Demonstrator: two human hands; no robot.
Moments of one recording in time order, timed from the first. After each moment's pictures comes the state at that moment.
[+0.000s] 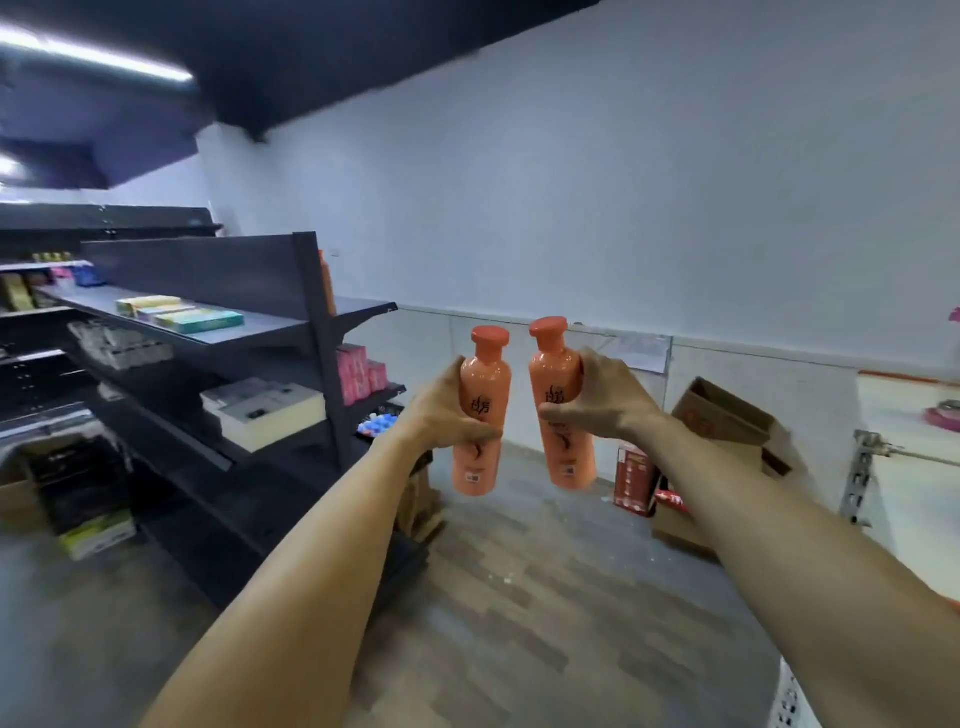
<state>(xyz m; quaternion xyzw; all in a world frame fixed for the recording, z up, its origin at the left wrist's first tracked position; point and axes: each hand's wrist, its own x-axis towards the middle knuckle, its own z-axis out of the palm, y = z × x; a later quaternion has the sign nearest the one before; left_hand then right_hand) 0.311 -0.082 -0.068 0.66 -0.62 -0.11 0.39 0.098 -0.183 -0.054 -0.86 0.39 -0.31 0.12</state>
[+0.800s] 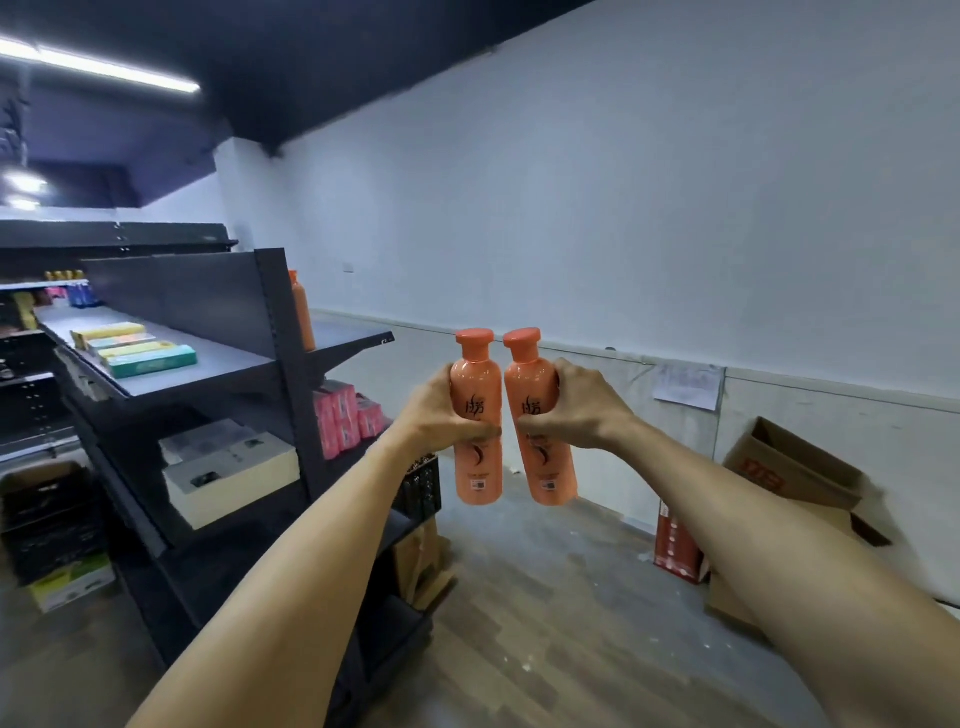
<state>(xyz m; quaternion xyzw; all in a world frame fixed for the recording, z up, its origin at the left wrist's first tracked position) 0.444 -0.341 -0.057 0.65 -0.59 -0.11 0.46 0.259 -0.449 -0.050 -0.87 0.33 -0.31 0.17</state>
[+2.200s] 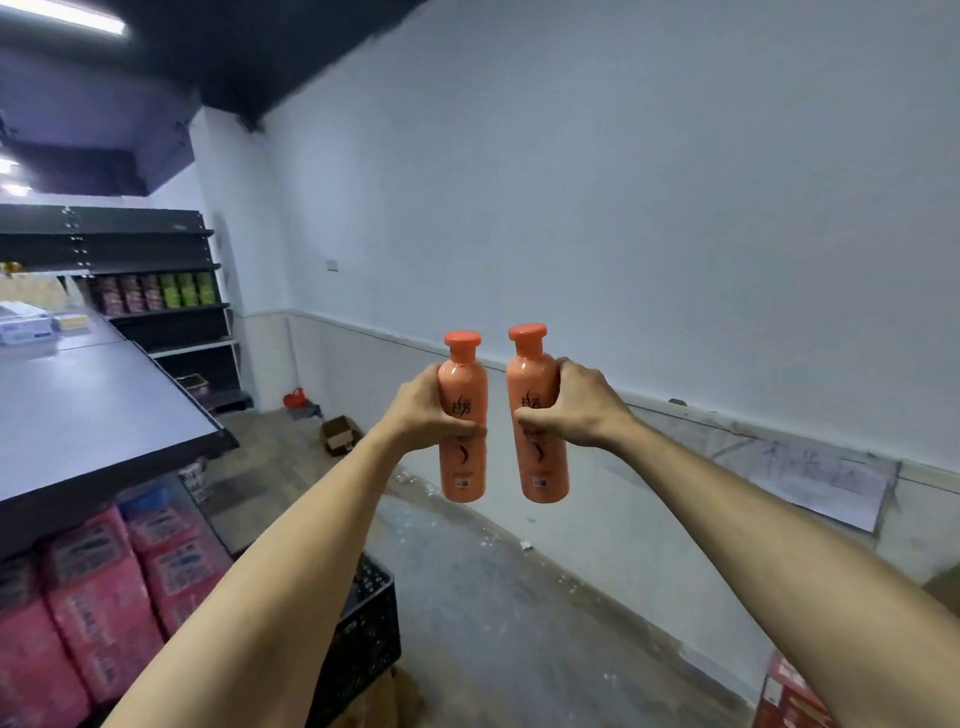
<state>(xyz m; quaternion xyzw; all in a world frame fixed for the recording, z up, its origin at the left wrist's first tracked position) 0.796 -1.037 -0.070 0.70 -0.55 -0.08 0.45 0.600 -1.153 -0.058 -0.87 0.32 -0.32 0.21</state>
